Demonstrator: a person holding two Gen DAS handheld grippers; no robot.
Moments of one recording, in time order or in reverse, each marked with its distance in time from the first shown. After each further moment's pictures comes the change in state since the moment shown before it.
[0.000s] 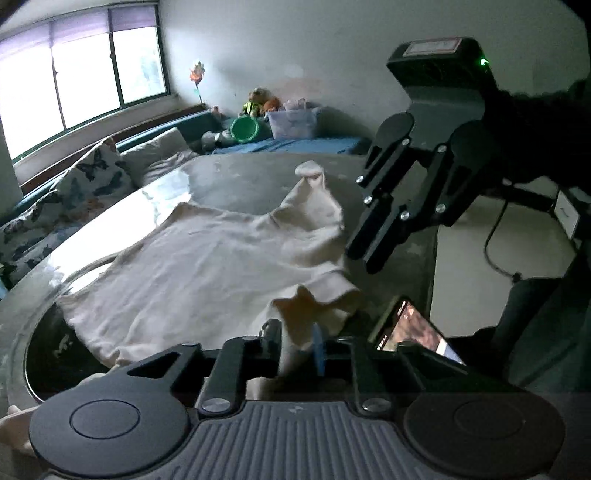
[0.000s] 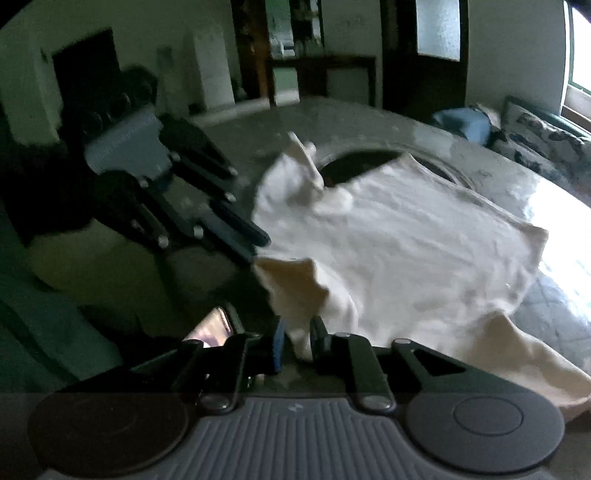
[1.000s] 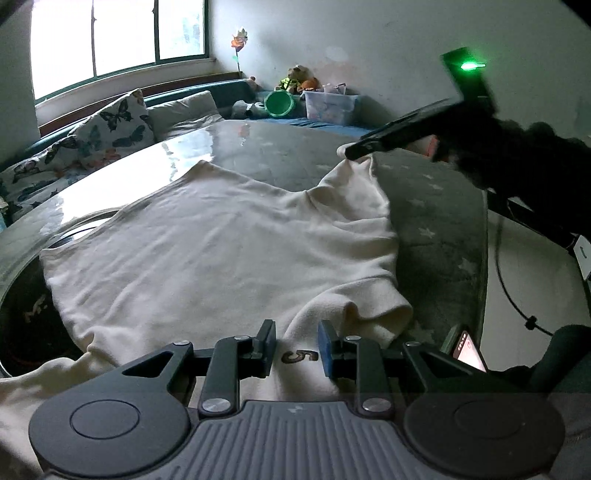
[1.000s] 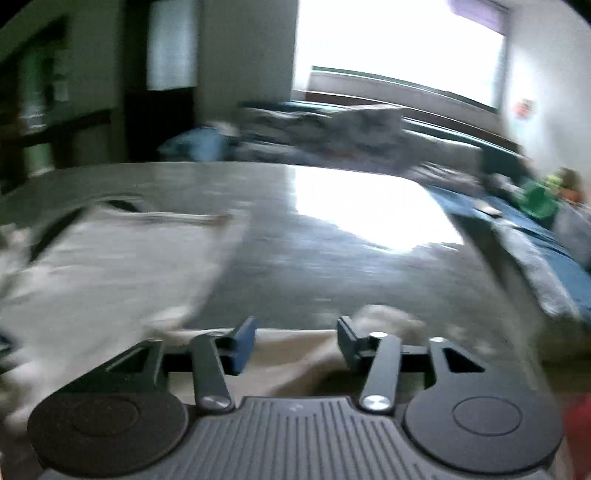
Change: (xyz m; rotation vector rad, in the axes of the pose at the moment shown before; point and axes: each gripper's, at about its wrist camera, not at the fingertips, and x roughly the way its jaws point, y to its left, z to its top) left arm 0.073 0.019 -0.003 -0.168 0.090 0.035; right arm -0.016 -0.141 -0.050 0.486 -0.092 -0.783
